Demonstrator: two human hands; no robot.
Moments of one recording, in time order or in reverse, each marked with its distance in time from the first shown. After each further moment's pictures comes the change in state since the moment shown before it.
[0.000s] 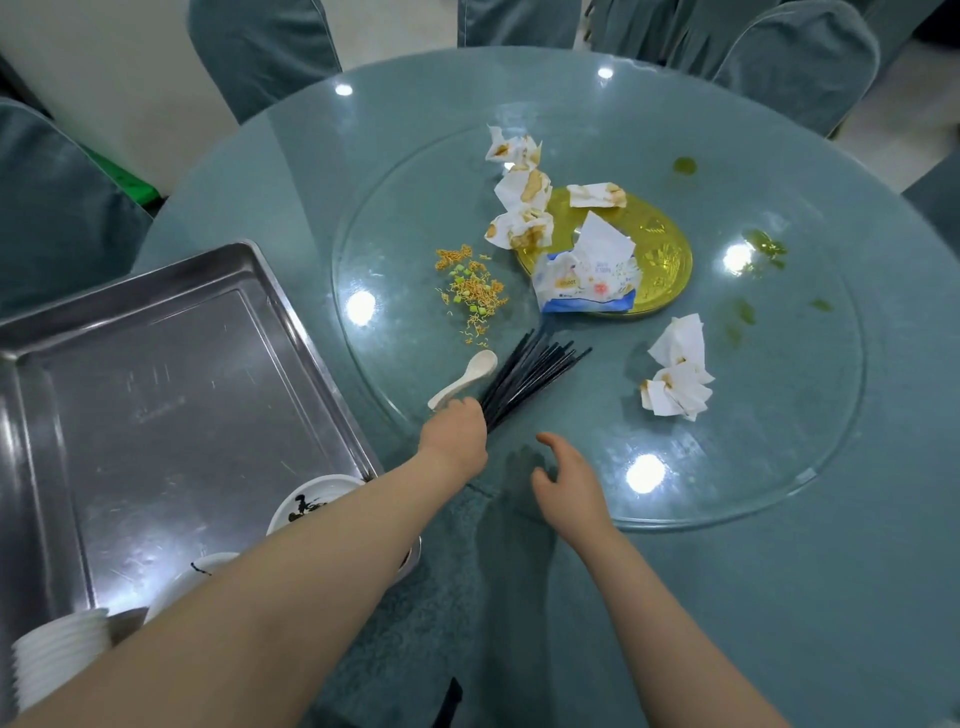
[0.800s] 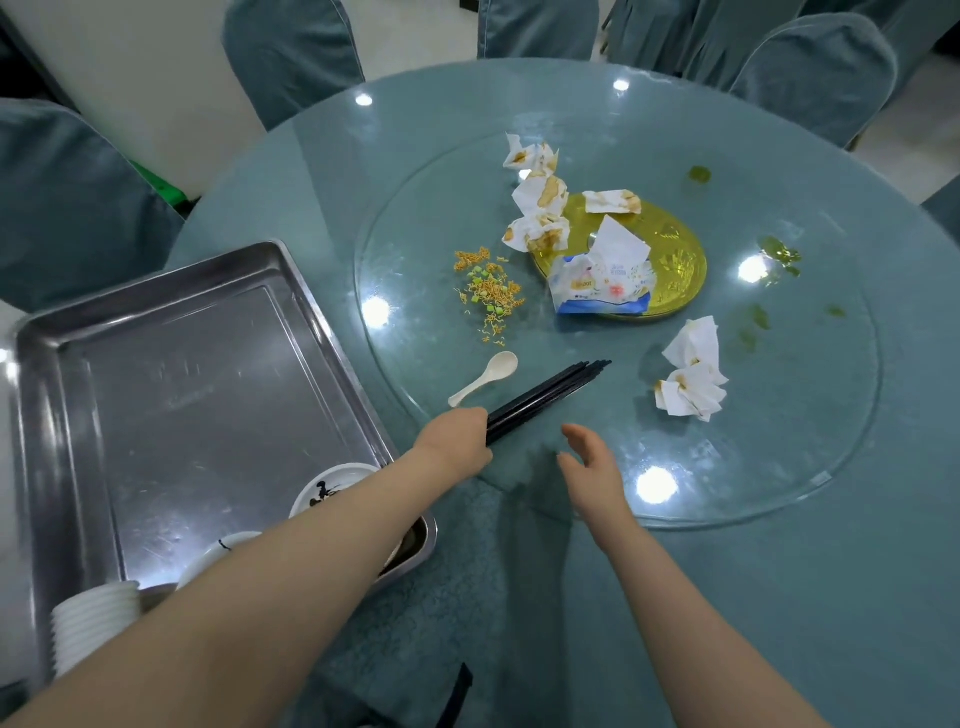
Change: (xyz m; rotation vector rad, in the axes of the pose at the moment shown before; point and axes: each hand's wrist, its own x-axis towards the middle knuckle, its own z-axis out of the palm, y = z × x) left_hand -0.026 -0.020 -0.015 -0.109 -0.075 0.098; right_hand -0.002 0.002 -0.006 0.403 0.081 0.075
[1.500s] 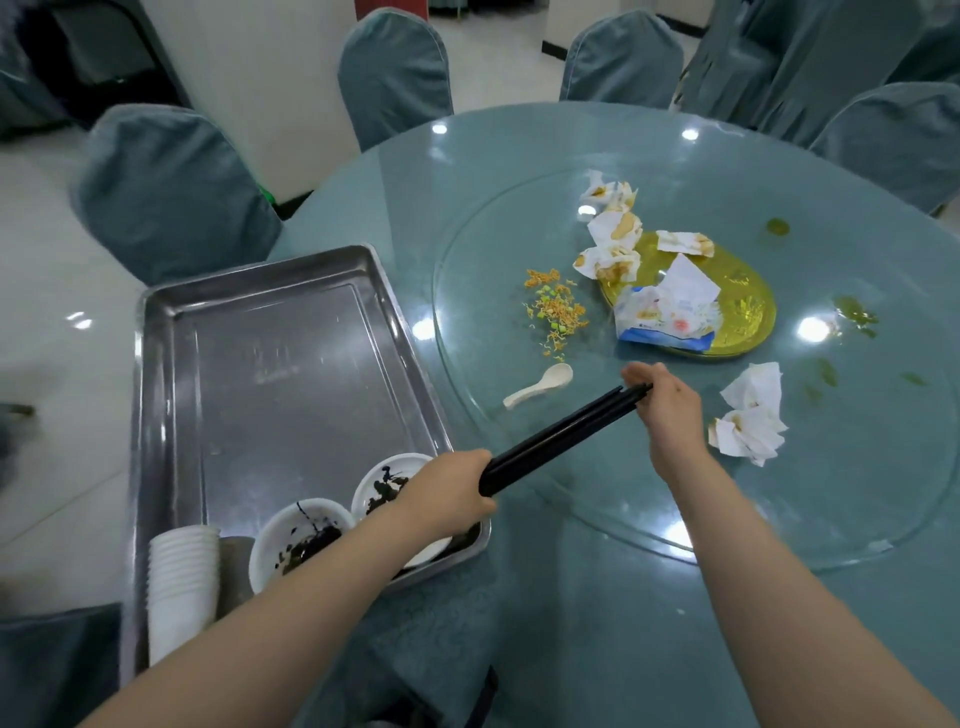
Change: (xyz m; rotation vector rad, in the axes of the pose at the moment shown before) left_hand -0.109 -0.048 -0.014 -0.221 0.081 -0.022; right_hand 0.051 -0.094 -0.003 0.299 0.098 -0.060
